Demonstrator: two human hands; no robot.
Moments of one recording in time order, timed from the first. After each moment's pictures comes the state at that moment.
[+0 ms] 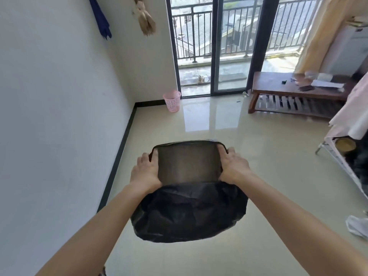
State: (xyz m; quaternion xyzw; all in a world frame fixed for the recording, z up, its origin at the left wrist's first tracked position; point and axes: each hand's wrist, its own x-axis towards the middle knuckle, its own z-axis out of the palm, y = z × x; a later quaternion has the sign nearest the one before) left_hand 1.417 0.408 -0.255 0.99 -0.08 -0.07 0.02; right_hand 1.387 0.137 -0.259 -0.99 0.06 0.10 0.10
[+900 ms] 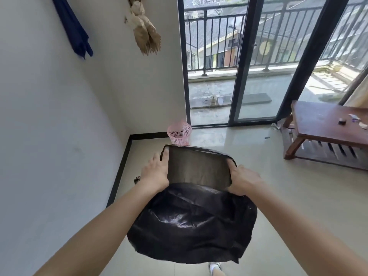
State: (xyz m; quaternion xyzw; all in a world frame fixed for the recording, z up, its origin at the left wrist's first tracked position) left_hand 2.274 0.377 -0.291 0.99 -0.11 -0.06 -0.04; right_hand 2.219 0.109 -0.306 -0.98 0.07 0.17 0.04
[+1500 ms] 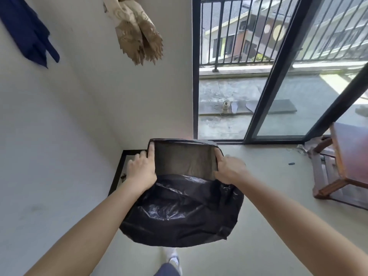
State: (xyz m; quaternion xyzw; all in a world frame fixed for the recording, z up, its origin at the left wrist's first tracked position) left_hand 2.761 0.379 -0.327 1.00 -0.05 -0.02 -0.06; right_hand 2.744 0.100 -0.331 -0.99 0.00 0.14 0.03
